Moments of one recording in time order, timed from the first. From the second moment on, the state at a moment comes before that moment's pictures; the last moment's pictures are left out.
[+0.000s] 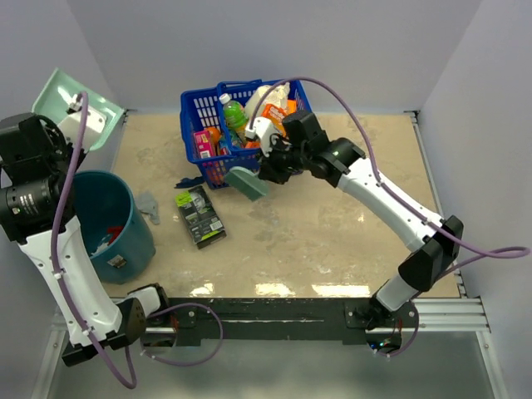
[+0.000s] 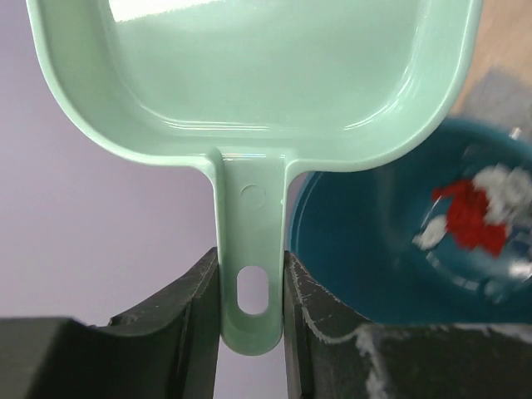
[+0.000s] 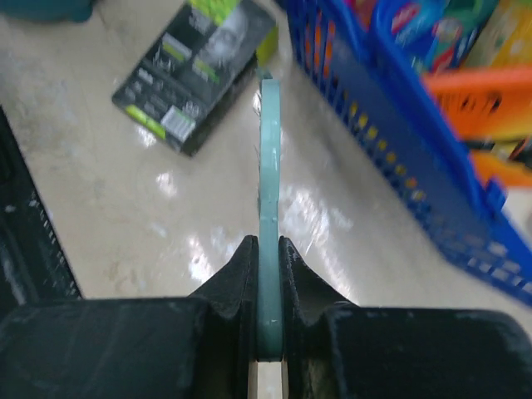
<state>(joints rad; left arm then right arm) 0.36 1.15 1.96 -1.33 -0.17 0.95 0.69 1.60 1.66 -0.78 -0.32 -0.26</state>
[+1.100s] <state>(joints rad) 0.36 0.96 1.81 -1.05 0.24 0.31 1.10 2.32 2.09 0.01 0.27 -0.45</state>
